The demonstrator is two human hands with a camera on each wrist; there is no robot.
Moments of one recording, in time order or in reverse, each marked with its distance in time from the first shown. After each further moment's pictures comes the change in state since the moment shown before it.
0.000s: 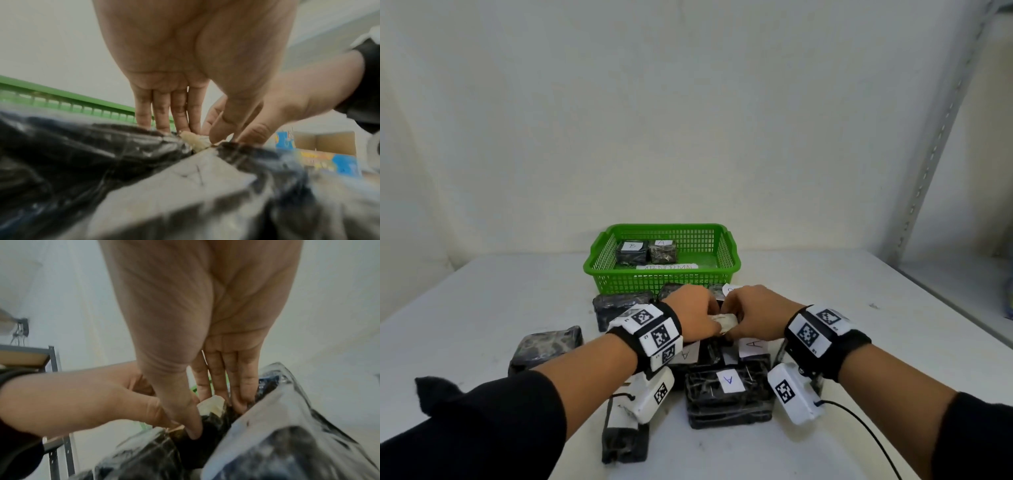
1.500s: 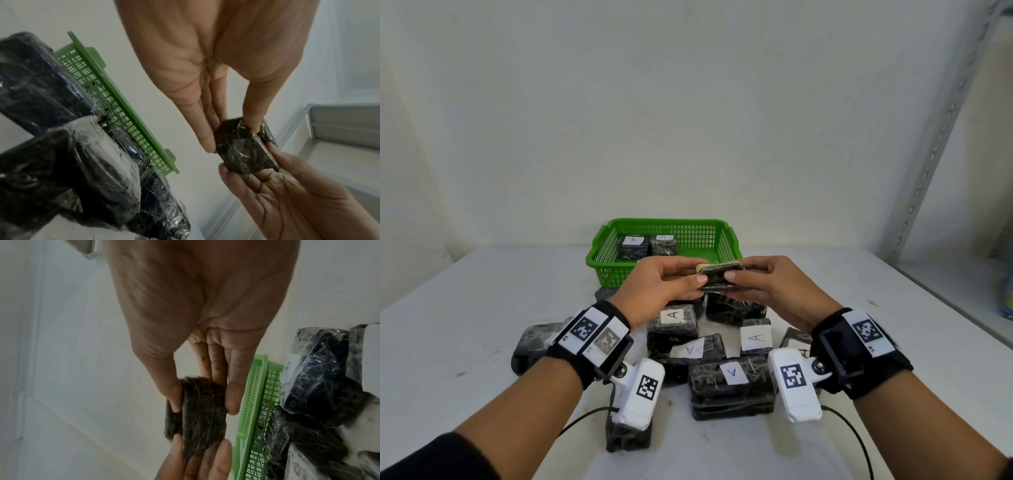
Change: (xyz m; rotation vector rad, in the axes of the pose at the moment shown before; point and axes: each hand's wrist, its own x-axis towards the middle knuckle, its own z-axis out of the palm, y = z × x) left_hand -0.043 -0.034 -0.020 -1.214 0.247 0.167; right_hand -0.031 -0.014 -0.015 1.330 0.213 -0.076
